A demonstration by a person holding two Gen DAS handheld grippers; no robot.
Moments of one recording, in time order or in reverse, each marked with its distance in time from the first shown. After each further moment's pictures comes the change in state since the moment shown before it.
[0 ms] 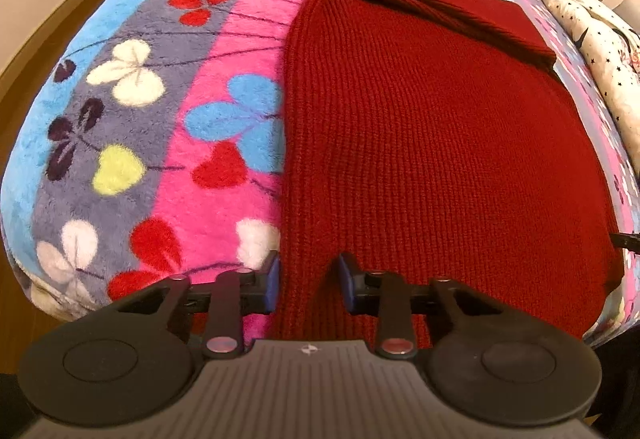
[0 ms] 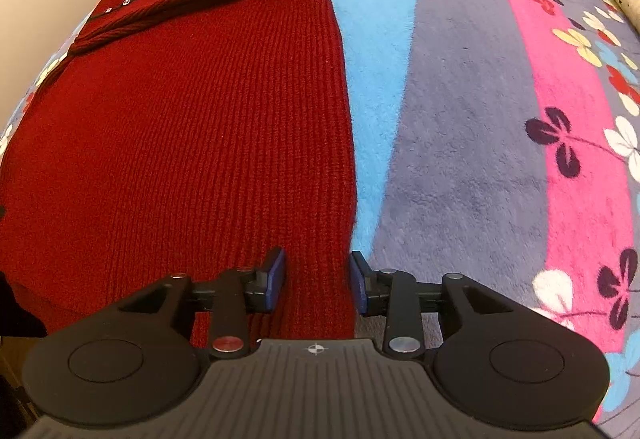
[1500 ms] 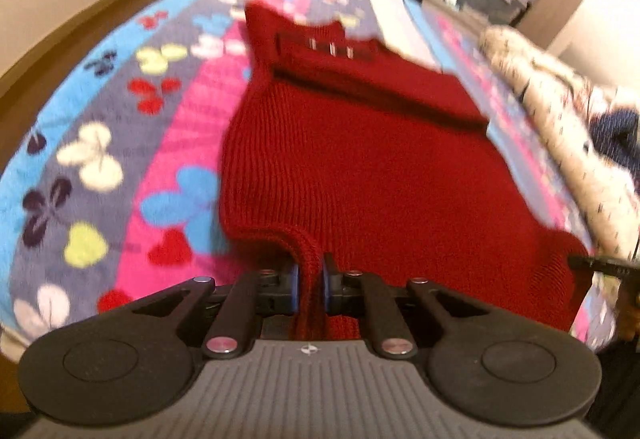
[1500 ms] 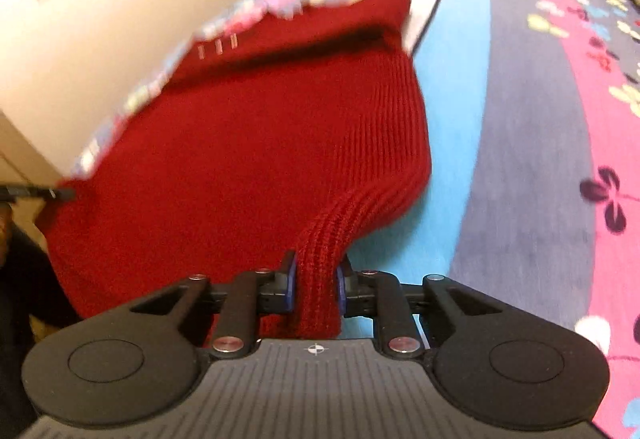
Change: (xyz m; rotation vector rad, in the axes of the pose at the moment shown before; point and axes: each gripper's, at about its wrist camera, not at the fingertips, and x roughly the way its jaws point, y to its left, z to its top) left arm -0.042 -0.008 0.009 -0.012 -0.235 -0.166; right arm -0.045 0.001 -0.007 -0.036 -0.229 0.258
